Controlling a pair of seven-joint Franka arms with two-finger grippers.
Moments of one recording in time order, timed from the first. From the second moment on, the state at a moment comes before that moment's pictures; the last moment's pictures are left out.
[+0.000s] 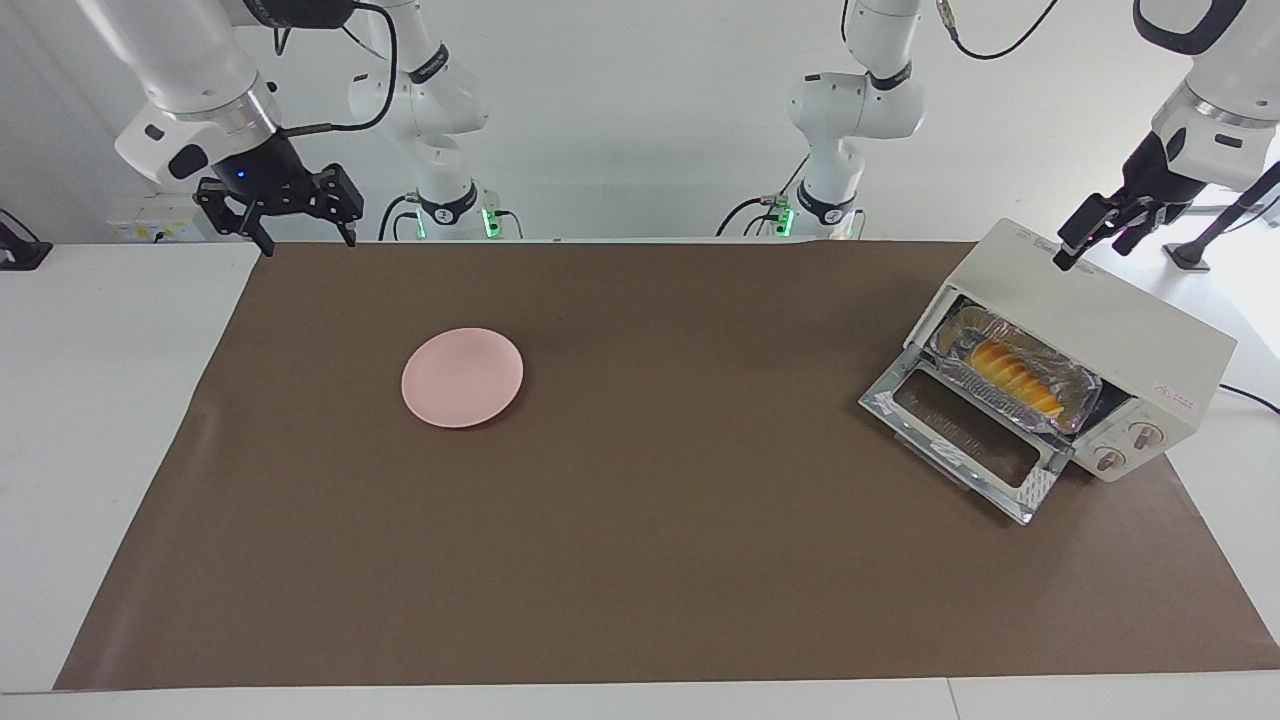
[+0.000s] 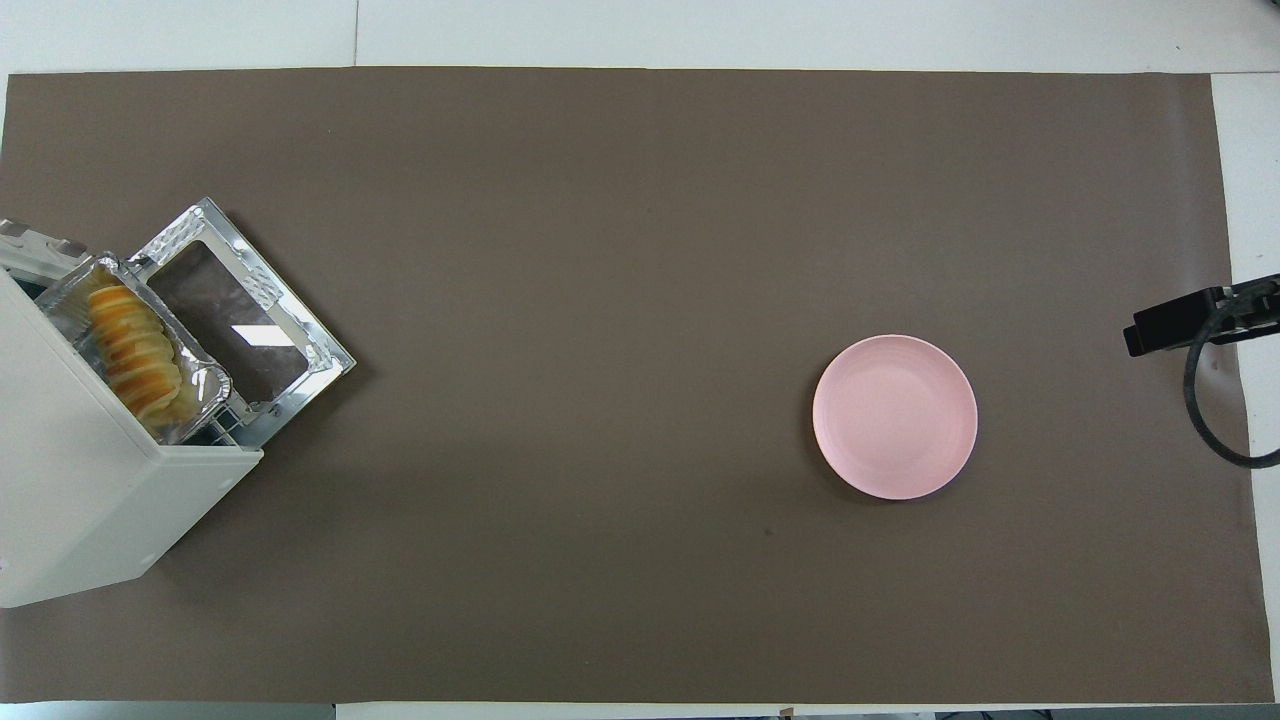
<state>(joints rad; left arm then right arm) -0.23 -0.03 0.36 -1.56 -0.03 1.55 -0.07 -0.02 -0.03 0.01 -1.55 0.00 1.44 -0.13</state>
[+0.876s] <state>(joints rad) -0.03 -0.02 0.11 -1.56 -0.03 1.58 -0.06 -0.02 -0.03 0.01 -1.55 0.00 1.44 -0.13</state>
